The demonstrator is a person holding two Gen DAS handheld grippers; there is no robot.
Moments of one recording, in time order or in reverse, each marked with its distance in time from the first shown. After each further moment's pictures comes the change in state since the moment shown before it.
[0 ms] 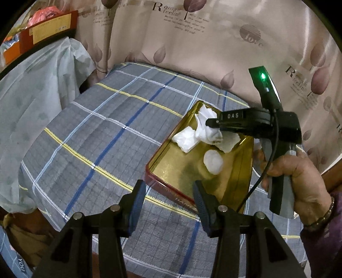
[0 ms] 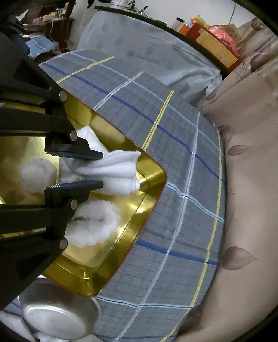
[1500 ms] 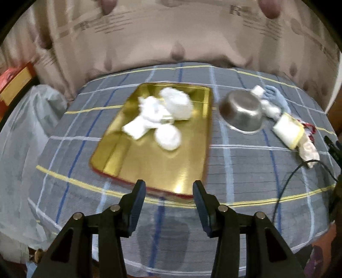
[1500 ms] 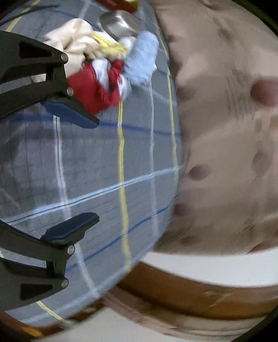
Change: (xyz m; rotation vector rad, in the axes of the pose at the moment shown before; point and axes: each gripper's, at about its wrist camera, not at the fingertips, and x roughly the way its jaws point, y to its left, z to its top) left arm 0.026 -0.123 -0.051 0.398 0.036 0.098; right arm -0.230 -0.293 -0.288 0.379 -0.553 -0.764
